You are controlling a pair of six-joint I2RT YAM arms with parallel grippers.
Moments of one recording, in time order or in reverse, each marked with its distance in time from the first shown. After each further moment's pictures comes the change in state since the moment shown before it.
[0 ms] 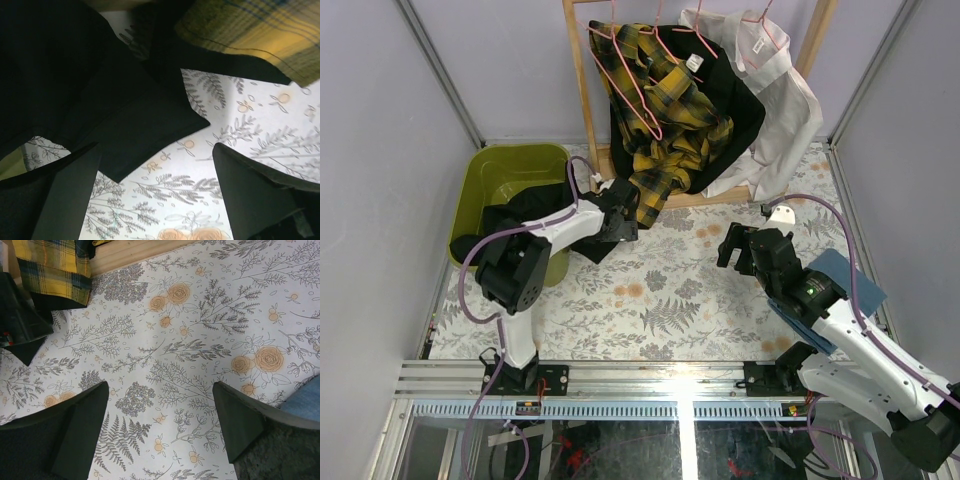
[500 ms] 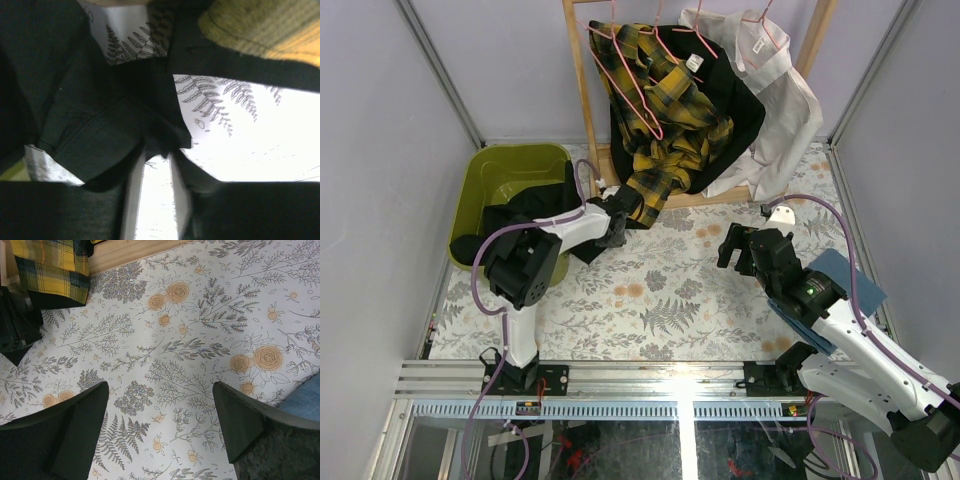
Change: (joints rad) left arm -0.013 0.089 -0.005 0.014 -0.105 0.019; right arm 0.000 0.000 0.000 -0.008 0.000 -0.003
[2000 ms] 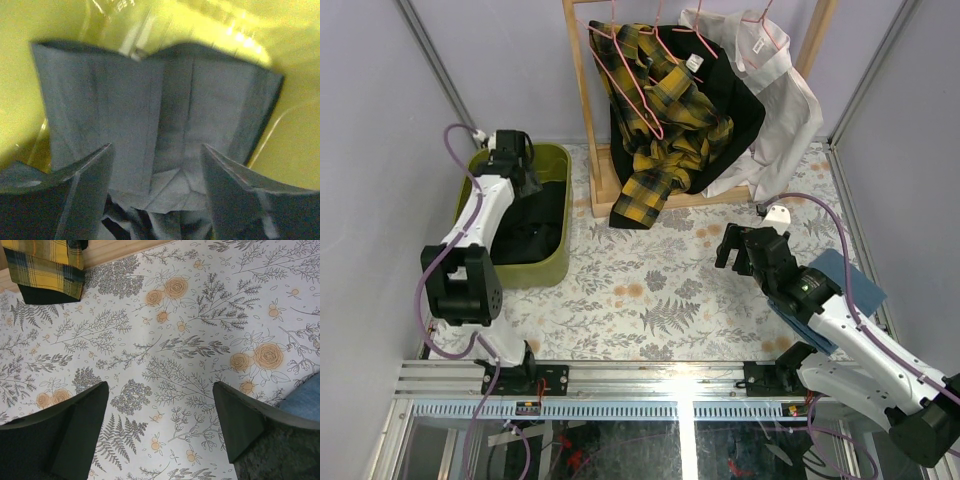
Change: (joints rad) left arm 0.567 -0.309 0.163 -0.089 0.012 0.187; right arm 0.000 0.036 0.000 0.006 -0.004 -0.002
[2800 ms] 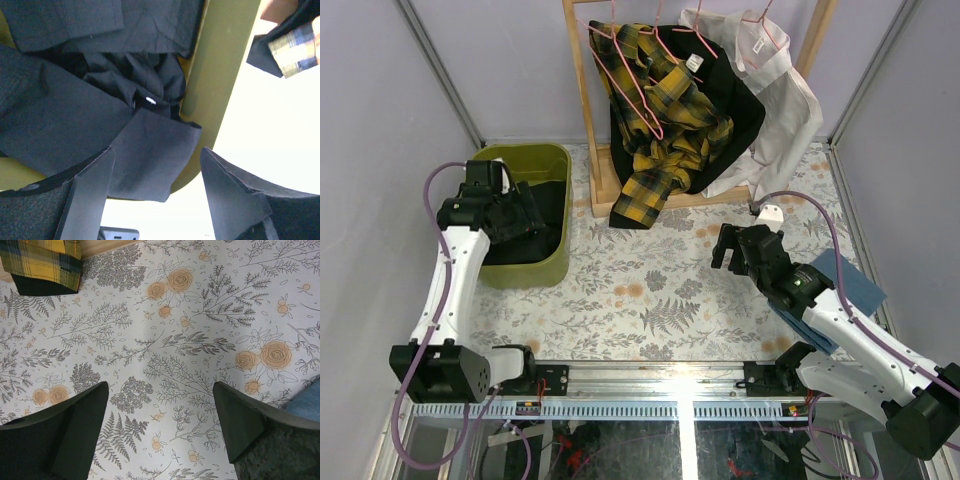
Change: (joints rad) left arm 0.000 -0.432 -0.195 -0.310 0.417 0.011; right arm 0.000 0.054 0.000 0.015 -0.022 -0.002
